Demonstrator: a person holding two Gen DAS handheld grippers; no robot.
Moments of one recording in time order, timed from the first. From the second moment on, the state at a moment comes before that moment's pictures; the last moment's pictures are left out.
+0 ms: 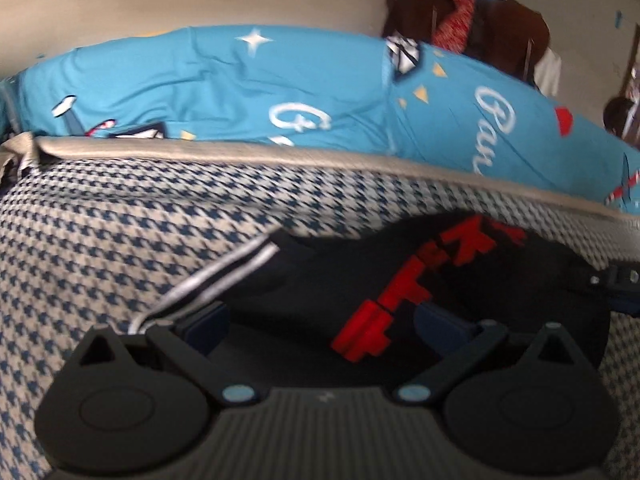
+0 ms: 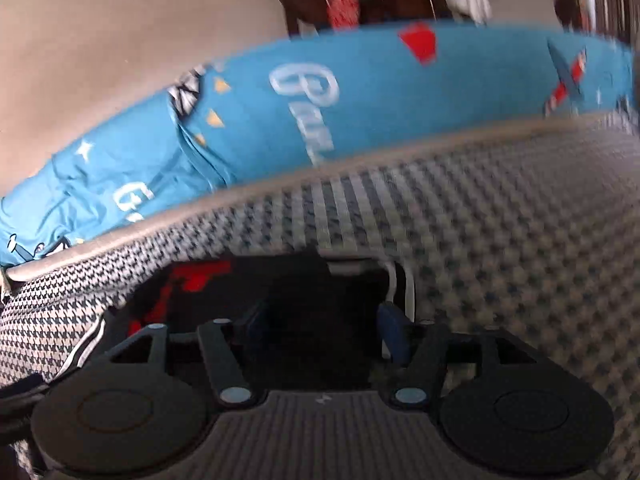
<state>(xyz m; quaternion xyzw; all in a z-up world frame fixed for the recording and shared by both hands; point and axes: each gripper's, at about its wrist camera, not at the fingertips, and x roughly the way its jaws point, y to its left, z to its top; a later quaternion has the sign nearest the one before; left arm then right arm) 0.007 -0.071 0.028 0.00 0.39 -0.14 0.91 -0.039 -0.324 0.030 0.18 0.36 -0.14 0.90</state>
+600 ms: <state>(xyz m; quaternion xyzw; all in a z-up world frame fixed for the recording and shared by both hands) -0.001 -0.070 0.039 0.01 0.34 -0.12 0.93 -0.066 -0.246 0.005 0.09 0.43 0.17 0.88</state>
